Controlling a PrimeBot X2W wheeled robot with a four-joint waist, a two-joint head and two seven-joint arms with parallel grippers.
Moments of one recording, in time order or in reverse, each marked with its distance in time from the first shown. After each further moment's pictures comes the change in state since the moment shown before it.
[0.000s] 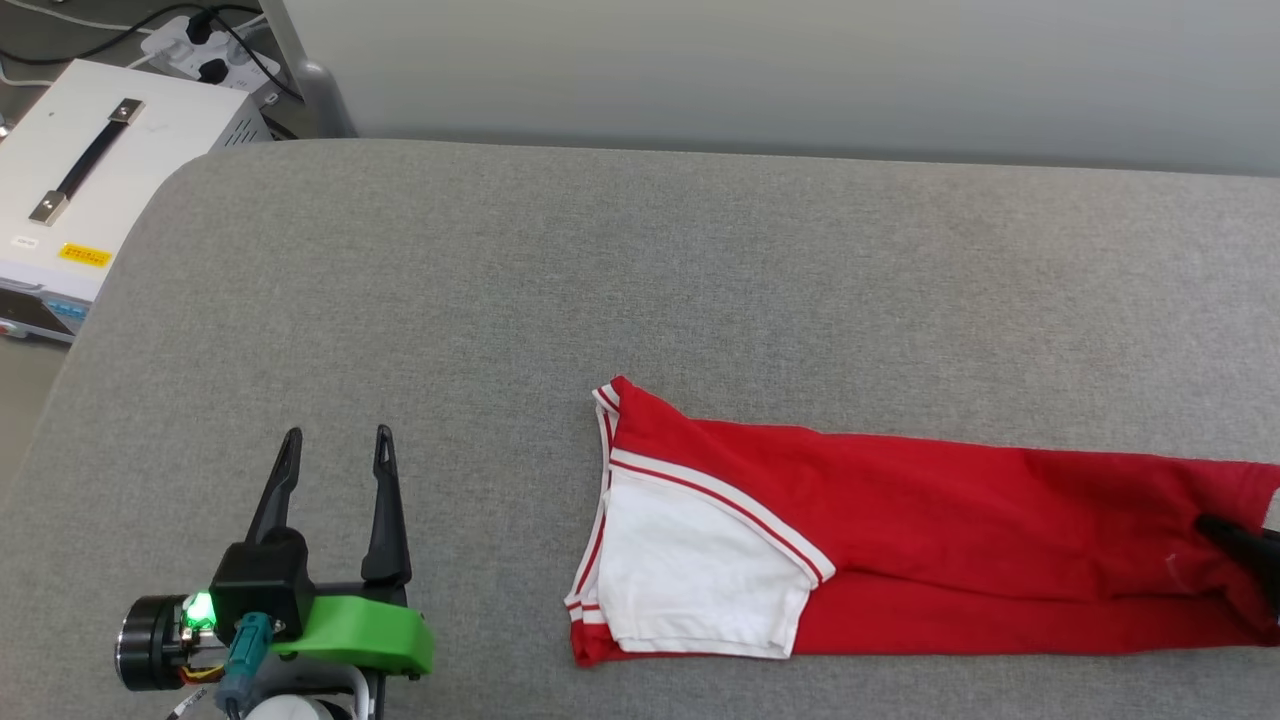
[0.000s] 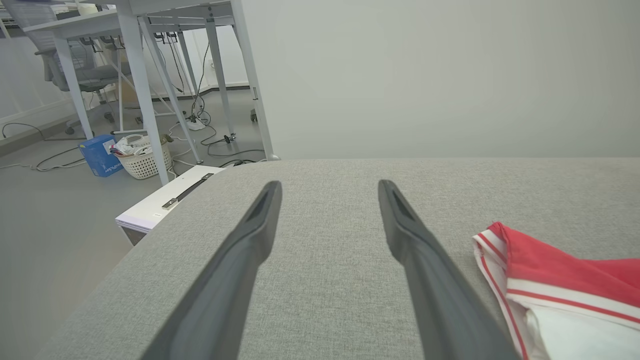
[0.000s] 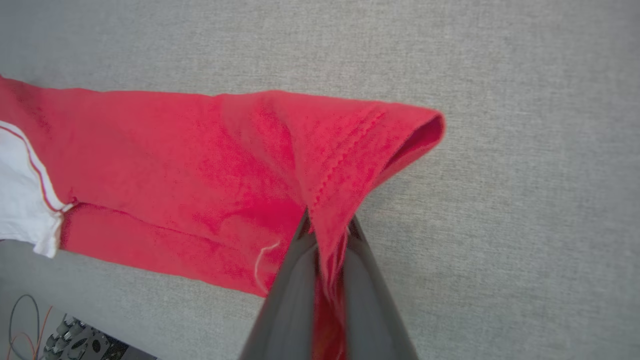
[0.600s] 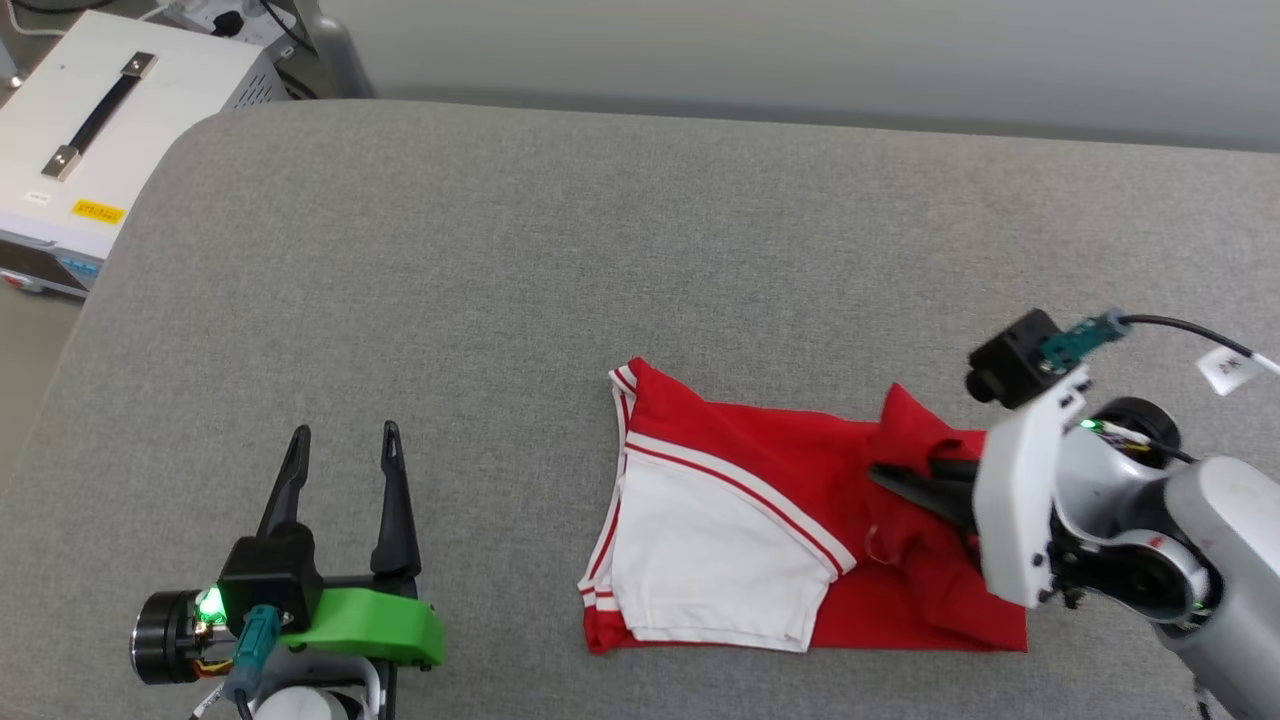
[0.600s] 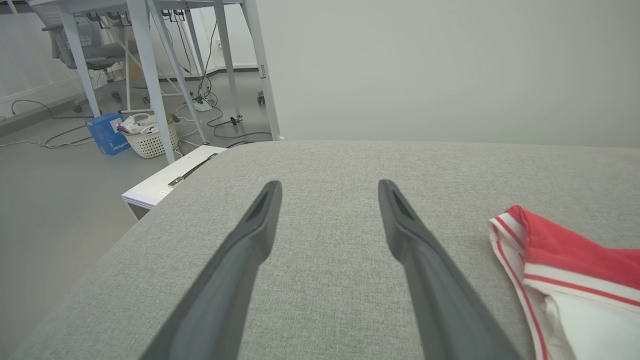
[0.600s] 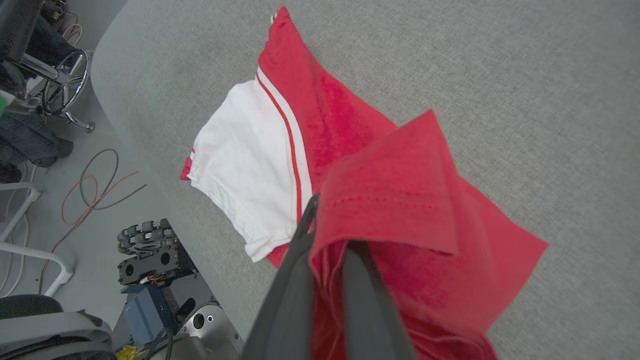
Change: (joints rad) left arm 0.000 -0.092 0.087 0.033 0.067 -0.079 0.000; right arm -0.251 0.235 0.258 -0.325 -0.164 0.000 0.201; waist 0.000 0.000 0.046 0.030
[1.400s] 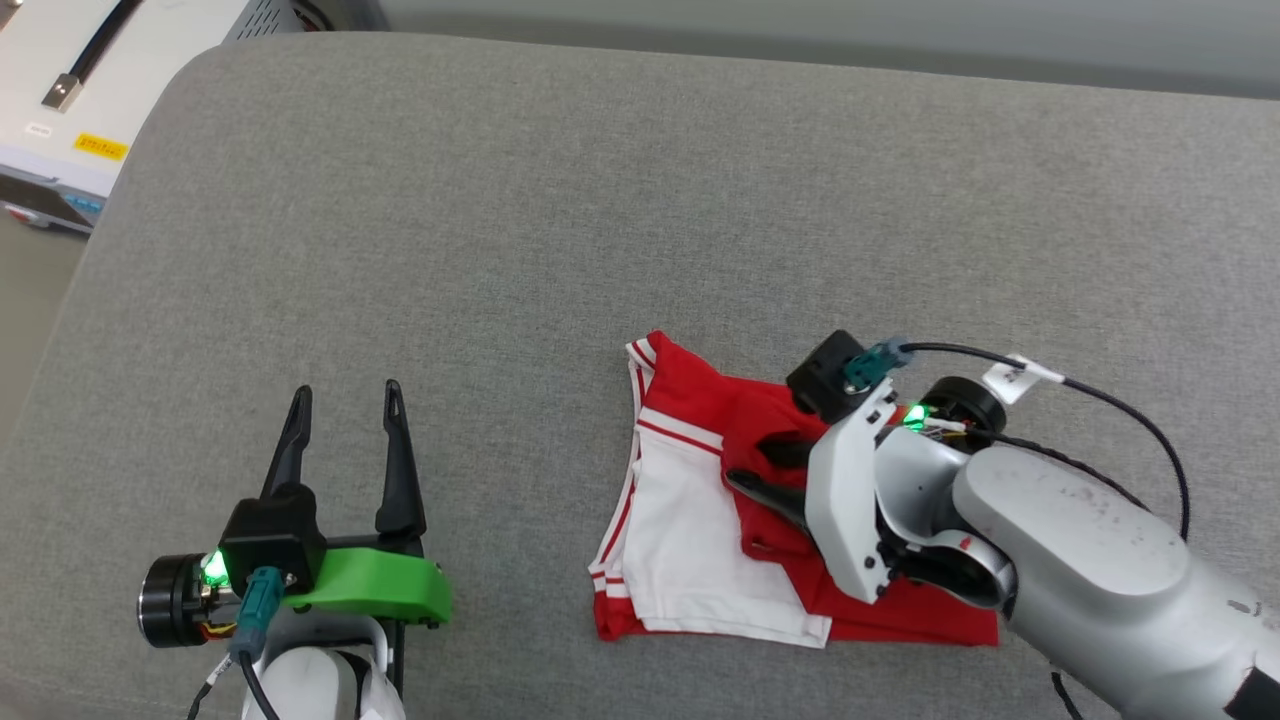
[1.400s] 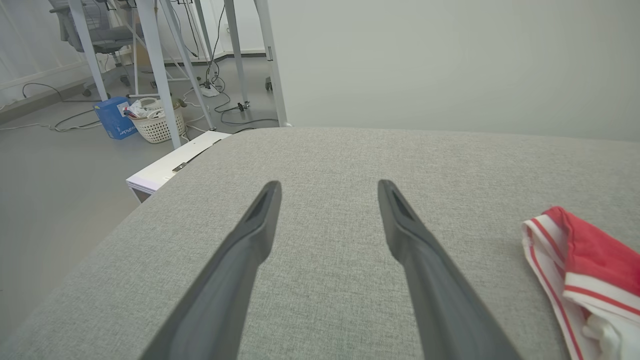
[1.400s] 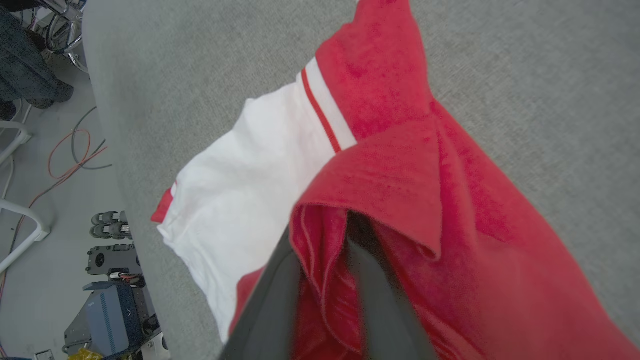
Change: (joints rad) left arm -0.073 -0.091 0.081 0.039 0.071 -0.064 0.000; right arm -0.279 0.237 0.416 0.379 -0.084 0.001 -0.284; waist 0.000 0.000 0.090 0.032
